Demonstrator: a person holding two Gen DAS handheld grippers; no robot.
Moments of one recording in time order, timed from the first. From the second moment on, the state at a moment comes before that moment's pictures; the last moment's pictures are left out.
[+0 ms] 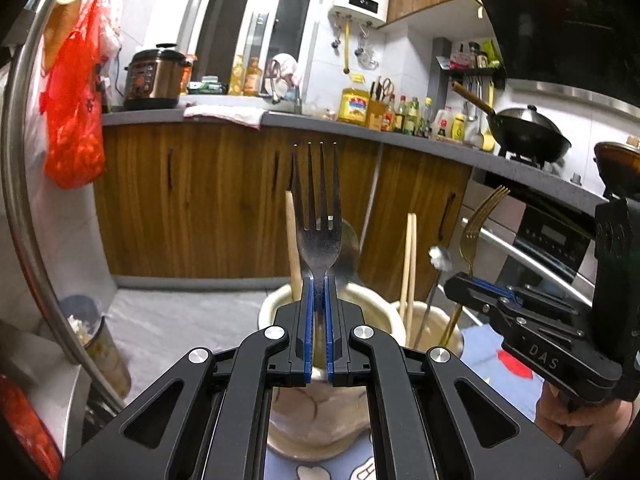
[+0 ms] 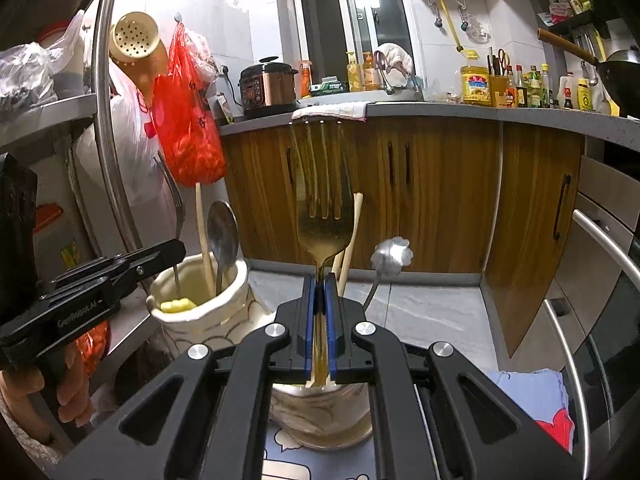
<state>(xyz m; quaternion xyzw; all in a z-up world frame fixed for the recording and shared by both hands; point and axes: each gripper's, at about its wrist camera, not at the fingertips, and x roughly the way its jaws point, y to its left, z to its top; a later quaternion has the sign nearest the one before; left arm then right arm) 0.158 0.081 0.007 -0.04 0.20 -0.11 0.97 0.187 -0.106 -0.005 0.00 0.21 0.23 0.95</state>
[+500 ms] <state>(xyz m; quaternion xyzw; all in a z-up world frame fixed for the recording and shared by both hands) 0.161 0.078 -0.002 -0.03 0.21 -0.12 0.97 0.193 -0.121 -0.009 0.03 0.22 0.20 0.95</state>
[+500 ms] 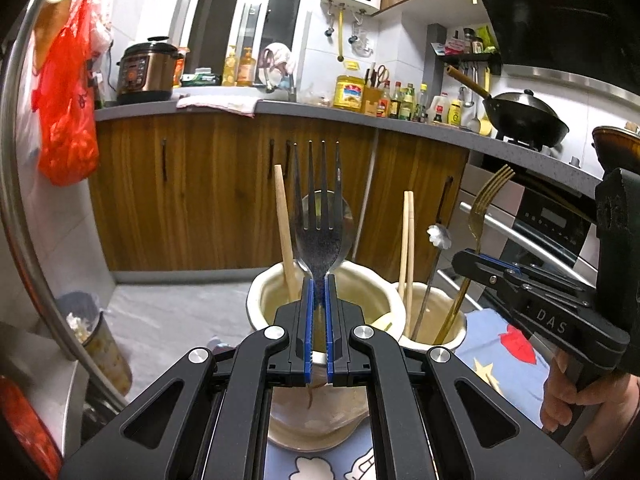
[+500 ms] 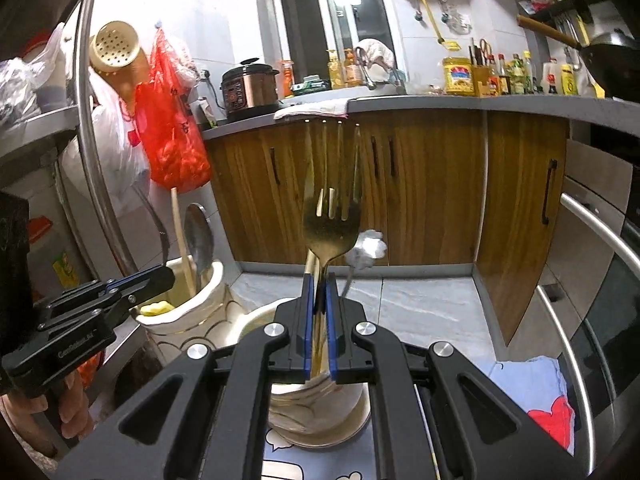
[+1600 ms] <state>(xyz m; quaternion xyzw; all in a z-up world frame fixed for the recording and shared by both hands) 0.159 0.077 0.006 -0.03 0.20 -0.11 0.97 0.182 -0.137 -0.007 0.04 0.23 0.19 0.95</state>
